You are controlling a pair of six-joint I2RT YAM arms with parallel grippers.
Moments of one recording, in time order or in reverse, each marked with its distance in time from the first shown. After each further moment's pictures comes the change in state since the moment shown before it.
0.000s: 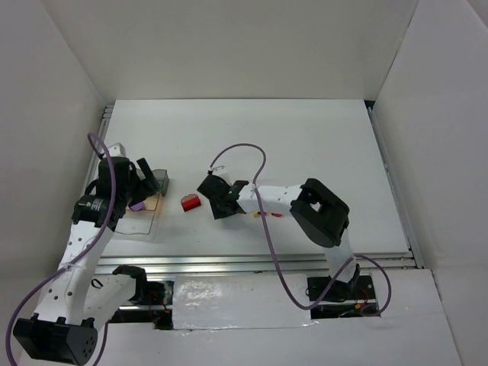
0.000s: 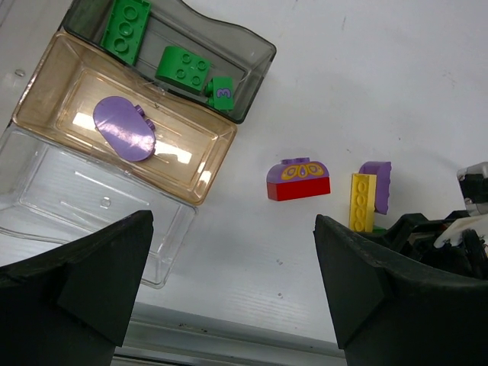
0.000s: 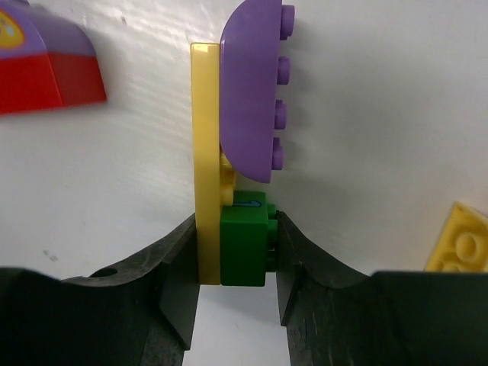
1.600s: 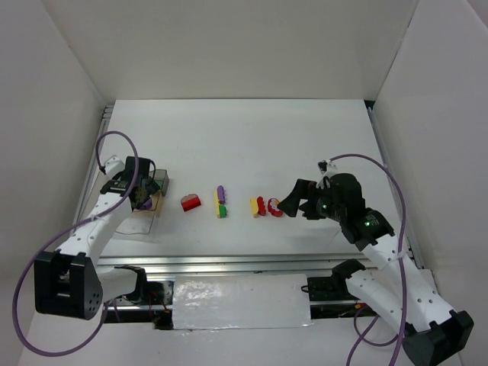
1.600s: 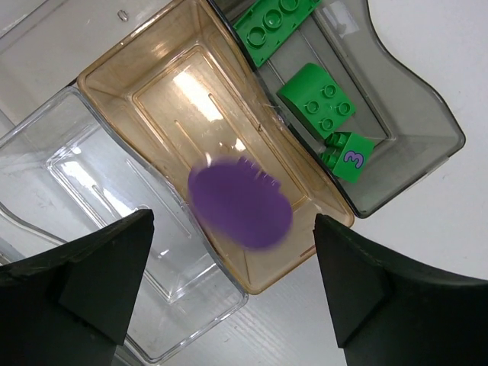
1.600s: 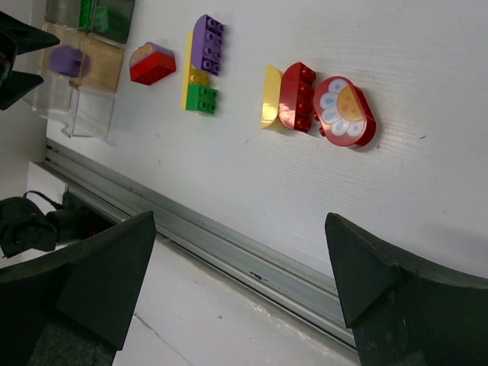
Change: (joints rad) left arm 0.006 0.315 -0.117 0.124 -0.334 -0.324; right arm -0.608 -1.300 -0.697 -0.107 -0.584 -0.051
